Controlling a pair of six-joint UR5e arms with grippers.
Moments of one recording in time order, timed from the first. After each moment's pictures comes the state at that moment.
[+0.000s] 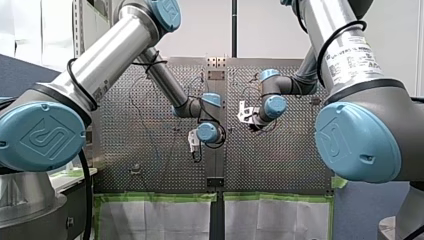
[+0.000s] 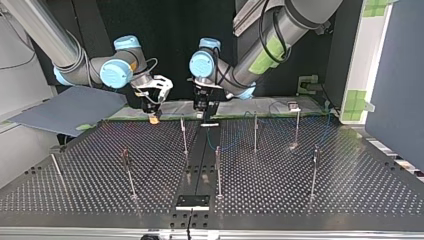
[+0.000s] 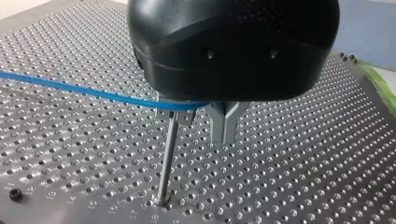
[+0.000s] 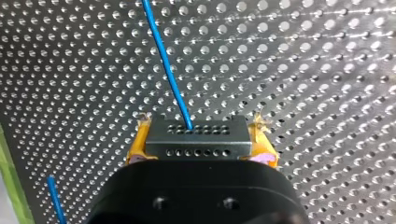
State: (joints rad) left arm -0.58 -2.26 -1.58 -2.56 -1.94 -1.78; right arm 2.03 -1.07 1.63 -0.27 1.51 1.67
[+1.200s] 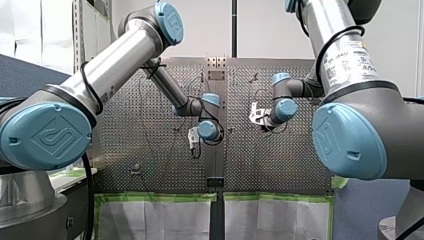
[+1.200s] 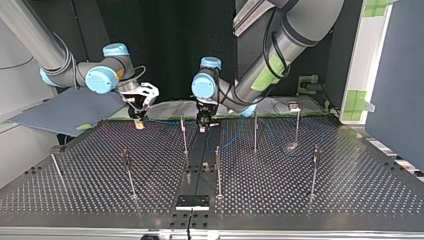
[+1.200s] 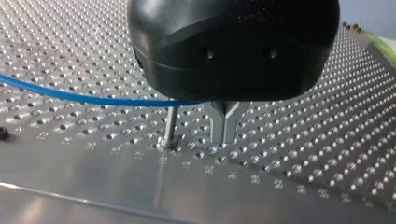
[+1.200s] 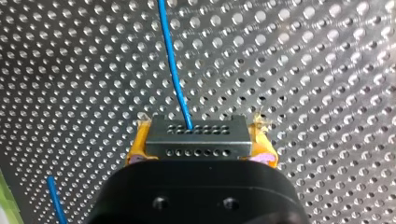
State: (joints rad) left arm -0.52 -2.34 -1.41 -2.68 -1.91 -1.74; right arm 1.93 -1.05 1.62 -0.31 1.47 1.68
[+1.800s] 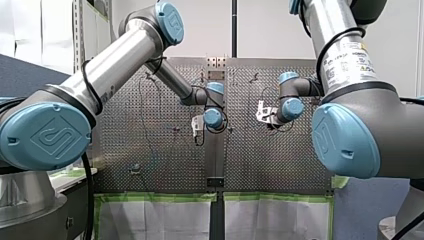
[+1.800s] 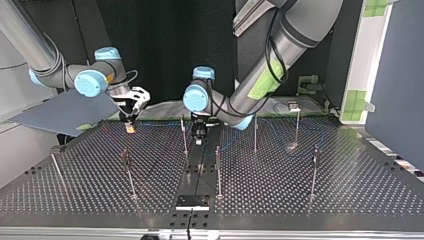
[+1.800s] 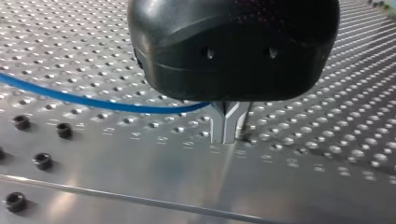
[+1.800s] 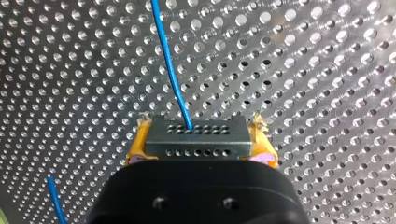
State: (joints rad) left arm -0.52 -2.34 -1.25 -2.80 -1.95 -1.71; right arm 1.87 -1.05 1.61 -0.32 1.44 1.69
